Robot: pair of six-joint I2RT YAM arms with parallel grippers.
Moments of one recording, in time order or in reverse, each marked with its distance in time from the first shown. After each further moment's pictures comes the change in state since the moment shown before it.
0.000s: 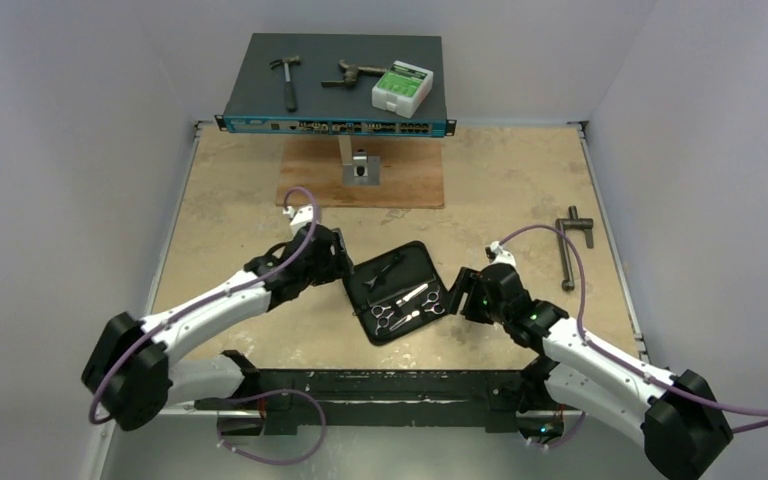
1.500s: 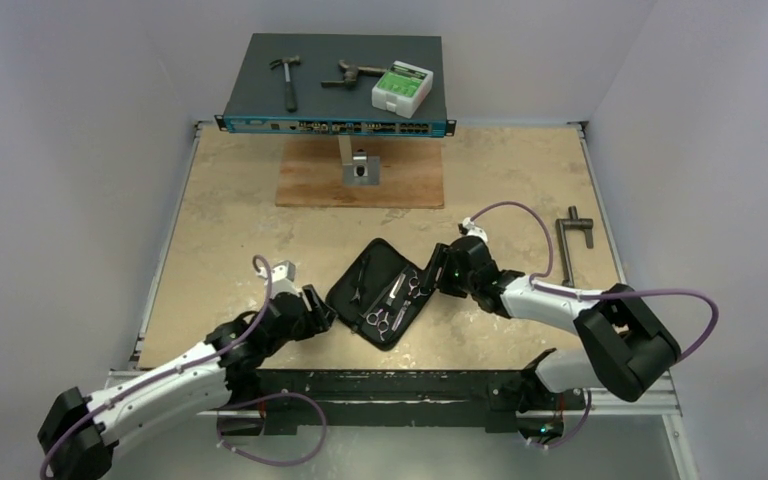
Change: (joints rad) left arm -0.173 -0.437 -0.473 0.091 0.013 -0.183; right arm -0.012 0.498 0.160 0.321 -0.018 0.007
